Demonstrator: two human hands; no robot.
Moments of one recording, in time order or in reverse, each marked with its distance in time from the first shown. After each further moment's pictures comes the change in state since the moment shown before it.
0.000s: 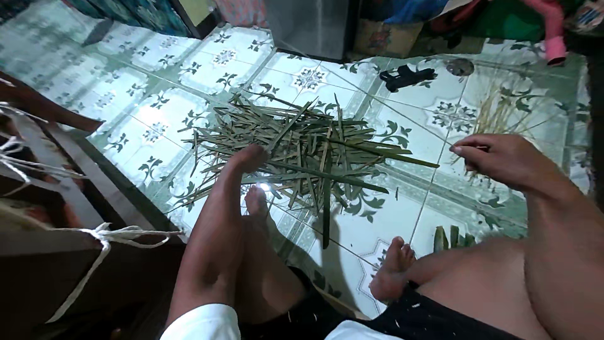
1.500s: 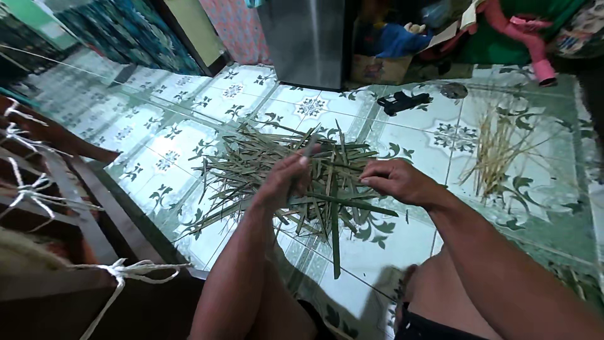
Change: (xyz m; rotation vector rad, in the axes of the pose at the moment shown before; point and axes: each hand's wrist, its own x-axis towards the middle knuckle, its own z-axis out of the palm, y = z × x) left_hand -0.018 0.025 0.022 -1.210 -0.093 0.823; right_hand 0.031 -0.115 0.090 0.387 -0.307 -0.527
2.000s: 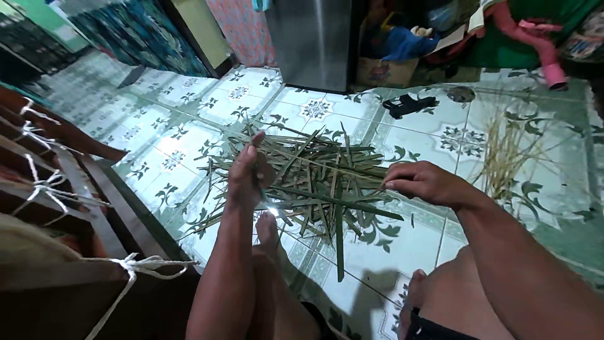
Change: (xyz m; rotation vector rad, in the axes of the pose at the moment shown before) left_hand -0.028 0.016 -0.055 -0.199 0.175 0.286; right_hand -0.016 0.018 -0.029 -0.053 -0.076 0.051
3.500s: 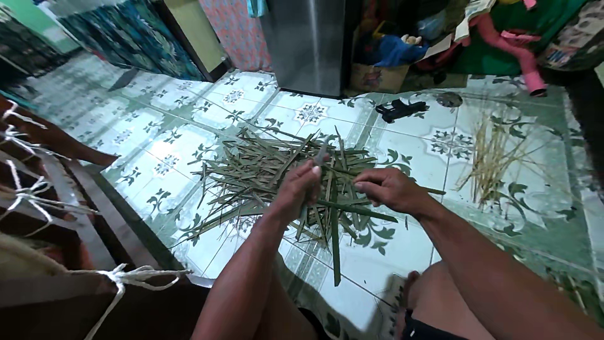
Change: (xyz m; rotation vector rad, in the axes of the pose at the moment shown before) left_hand 0.006 -0.055 0.071 0.187 -0.147 -0.321; right_hand 0.019 -0.032 0.046 0.138 0.128 0.029
